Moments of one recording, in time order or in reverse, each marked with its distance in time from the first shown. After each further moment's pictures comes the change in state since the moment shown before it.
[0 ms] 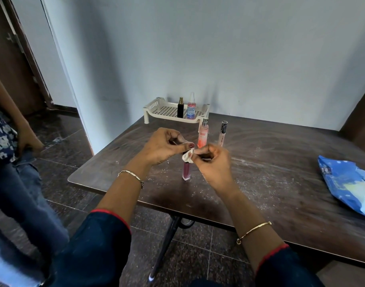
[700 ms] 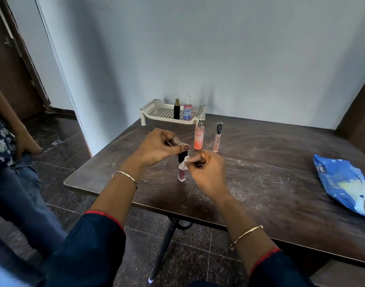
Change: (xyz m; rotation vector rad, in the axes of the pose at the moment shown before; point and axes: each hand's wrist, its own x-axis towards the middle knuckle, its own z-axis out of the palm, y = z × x) left_hand 0.000 0.005 0.000 0.059 0.015 -0.034; right_hand -0.006 0.014 0.003 -0.211 0.035 -0.075
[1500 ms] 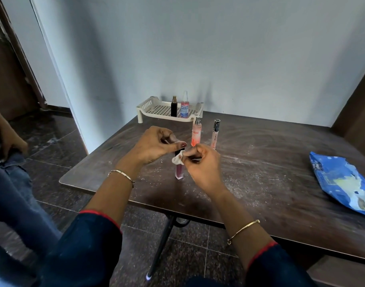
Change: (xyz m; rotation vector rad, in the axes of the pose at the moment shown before) left_hand -0.002 0.002 0.000 0.025 0.003 0.016; right_hand 0.003 -0.008 0.000 0.088 -0.008 -0.040
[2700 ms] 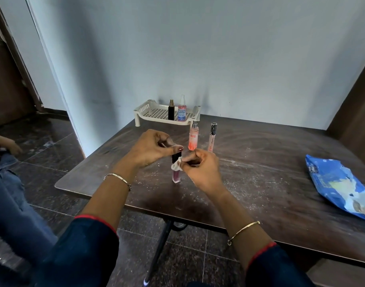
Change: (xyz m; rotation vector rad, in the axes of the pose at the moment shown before) left_hand 0.000 0.005 -0.001 0.001 -0.015 -0.011; right_hand 0.004 0.005 -0.005 -0.016 -0.051 0.099
